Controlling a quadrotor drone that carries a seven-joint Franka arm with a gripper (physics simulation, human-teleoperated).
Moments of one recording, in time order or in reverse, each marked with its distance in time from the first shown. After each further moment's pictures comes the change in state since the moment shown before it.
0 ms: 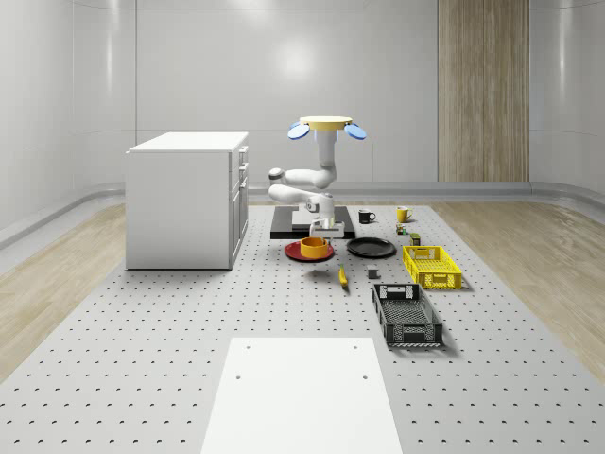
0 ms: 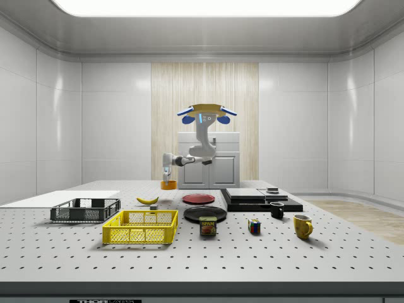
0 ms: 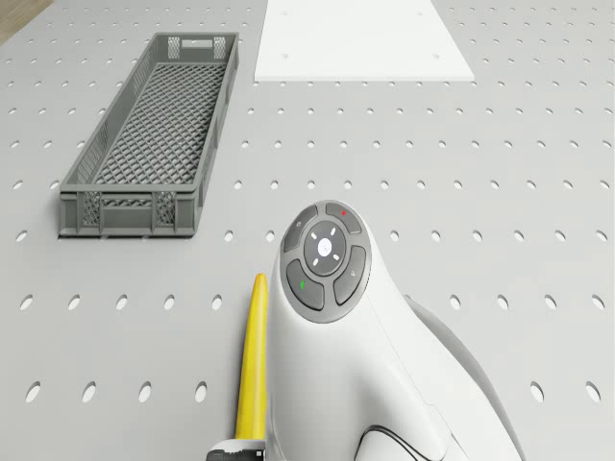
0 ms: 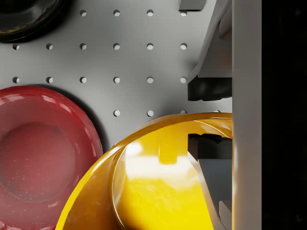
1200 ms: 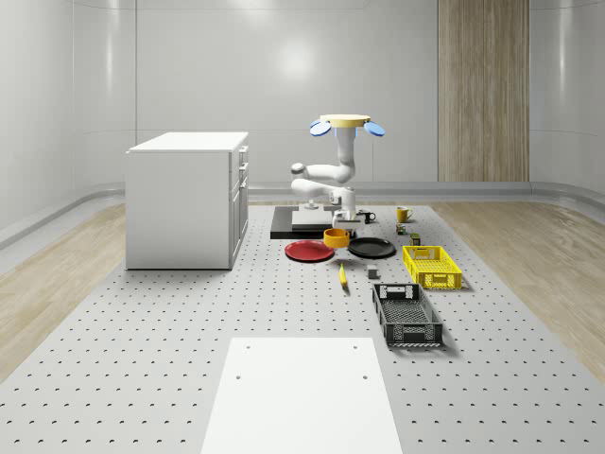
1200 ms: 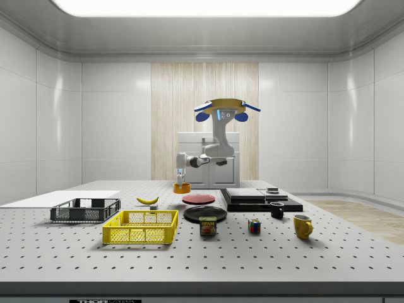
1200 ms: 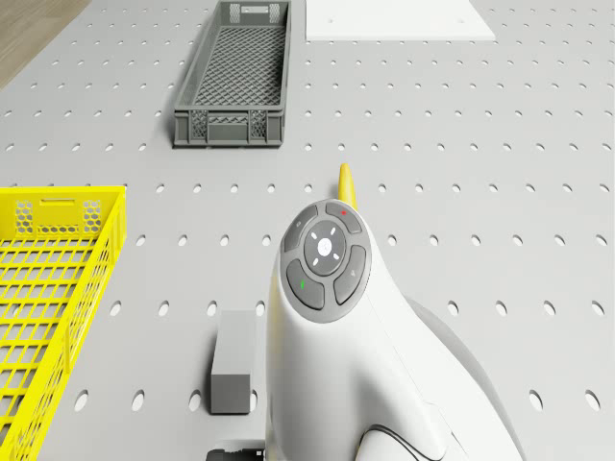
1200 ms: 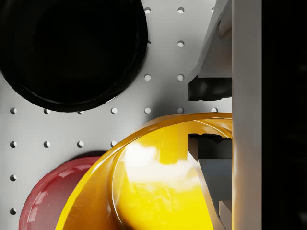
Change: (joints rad) arm -0.004 -0.011 0.002 0.001 0.006 0.010 0.003
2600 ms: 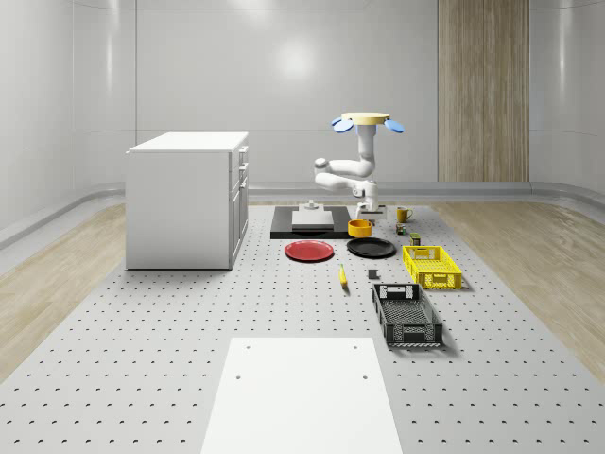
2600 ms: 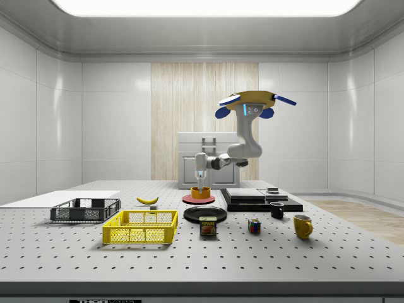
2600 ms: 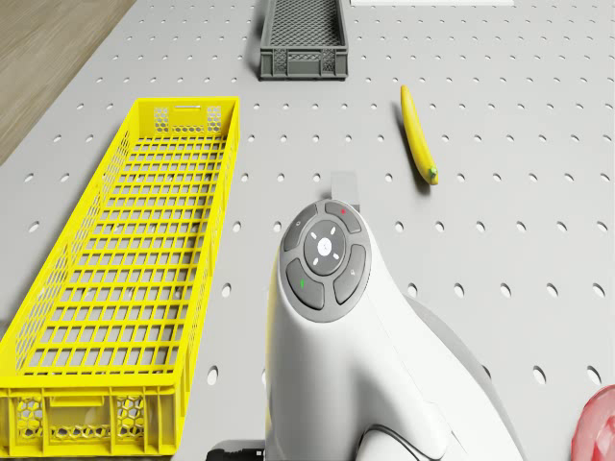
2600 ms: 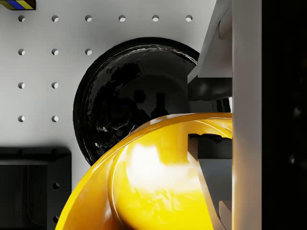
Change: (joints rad) arm -0.003 -0.009 0.001 0.001 0.004 0.009 0.002
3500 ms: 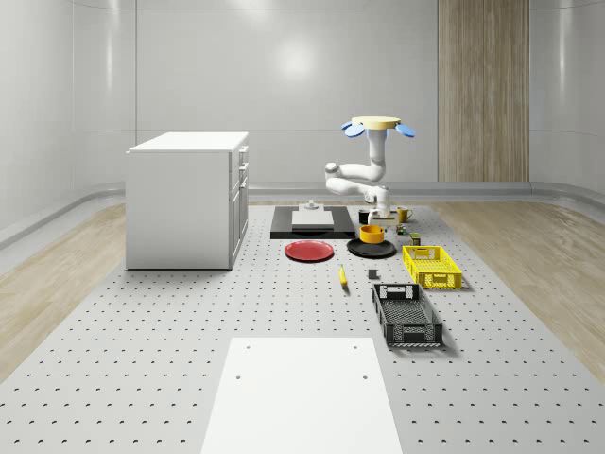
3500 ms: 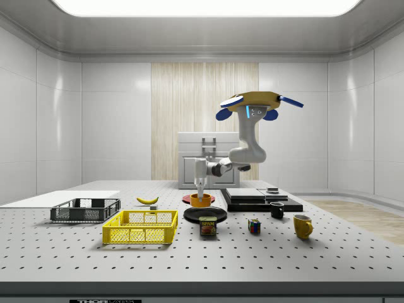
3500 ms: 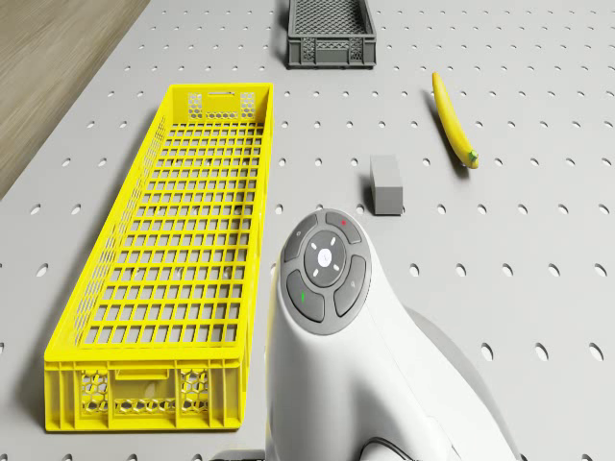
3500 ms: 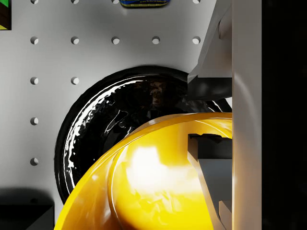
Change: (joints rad) arm -0.009 -0.004 -0.039 0.013 -0.035 0.021 0.001
